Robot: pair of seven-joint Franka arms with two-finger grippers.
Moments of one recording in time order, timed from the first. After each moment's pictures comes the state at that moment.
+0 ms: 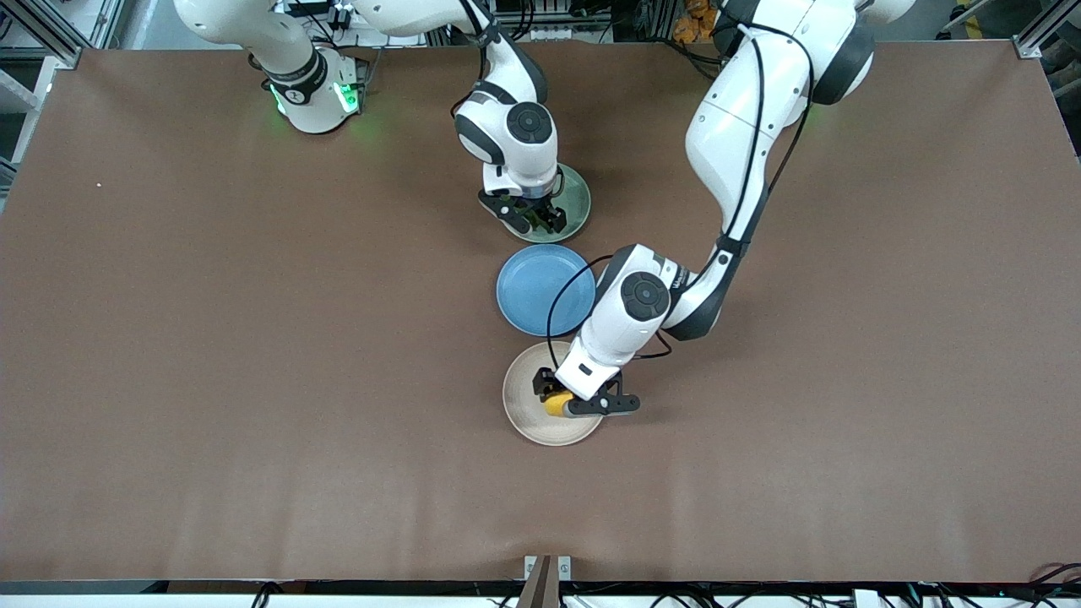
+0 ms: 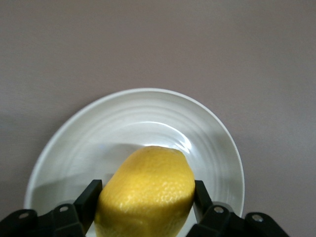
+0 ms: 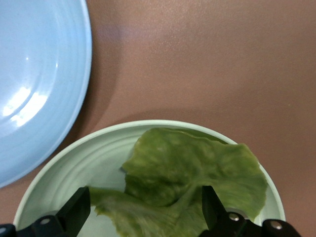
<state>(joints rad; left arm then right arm) -0.58 0.97 -0.04 -1.24 -0.20 2.55 -0.59 1.00 0.54 0.01 -2.01 0.08 2.50 1.66</state>
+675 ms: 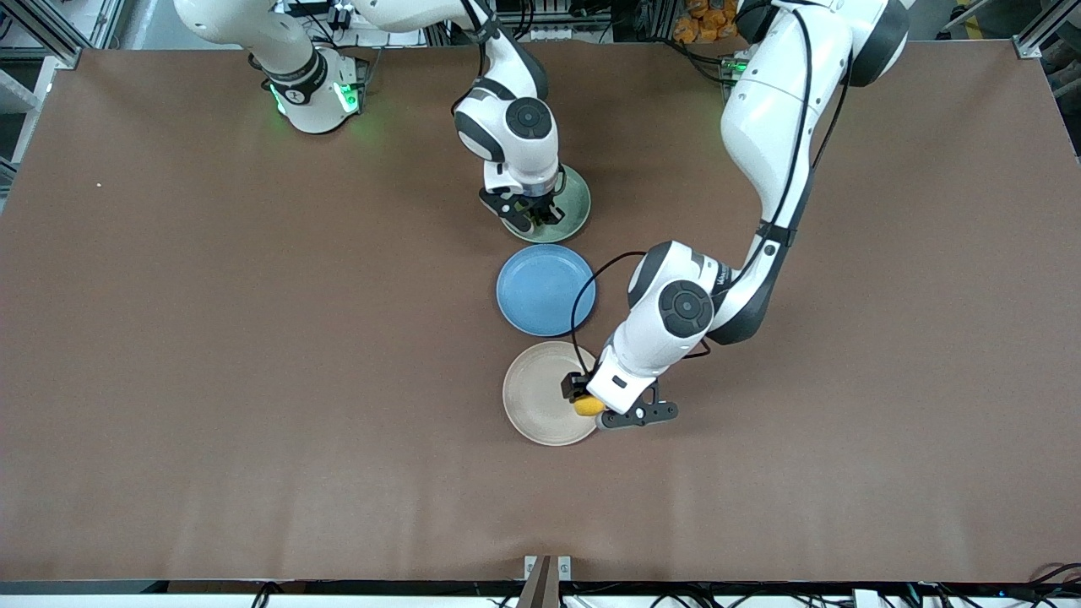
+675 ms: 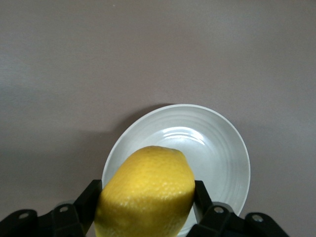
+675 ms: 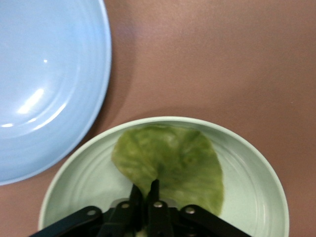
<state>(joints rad) -0.51 0.87 -0.04 -1.23 -0.20 2.34 -0.59 1.00 0.51 0.01 -2.00 0.09 2.50 1.67</state>
